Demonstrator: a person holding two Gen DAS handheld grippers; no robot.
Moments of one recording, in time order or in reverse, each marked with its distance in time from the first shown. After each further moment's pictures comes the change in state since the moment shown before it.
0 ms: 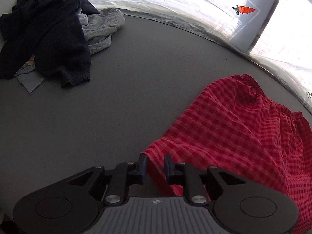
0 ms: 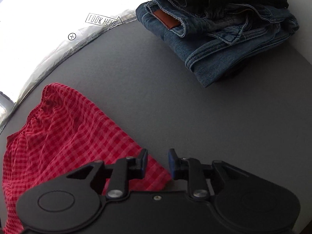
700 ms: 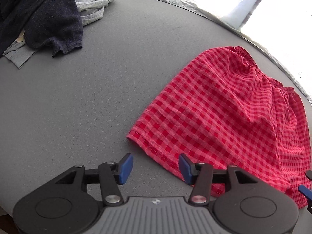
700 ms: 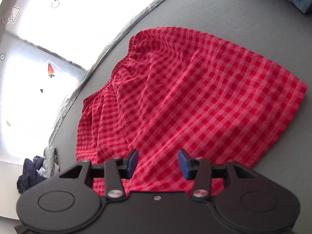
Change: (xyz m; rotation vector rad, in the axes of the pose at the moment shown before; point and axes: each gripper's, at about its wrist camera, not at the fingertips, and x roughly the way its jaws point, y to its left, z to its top) left arm 0.009 0.023 -0.030 0.025 0.106 -0.113; right arm 0.001 0.096 -0.081 0.202 0.235 0.538
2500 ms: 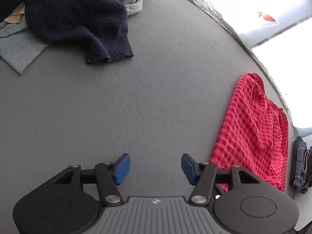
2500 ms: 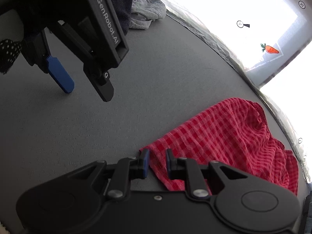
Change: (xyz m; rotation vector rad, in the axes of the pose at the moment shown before) left arm 0.027 0.171 0.089 -0.034 0.141 -0.256; right arm 0.180 0.257 -0.322 -1.536 -0.014 -0.426
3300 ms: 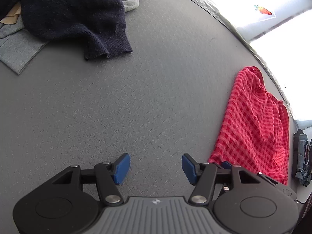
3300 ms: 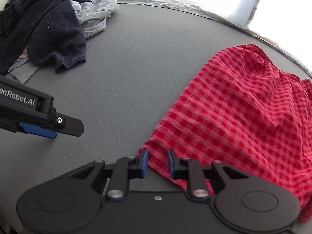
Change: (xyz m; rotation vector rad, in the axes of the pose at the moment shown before) left arm 0.003 0.001 -0.004 0.031 0.012 -0.001; right arm 0.016 -0.050 0.001 0.448 0.119 0.146
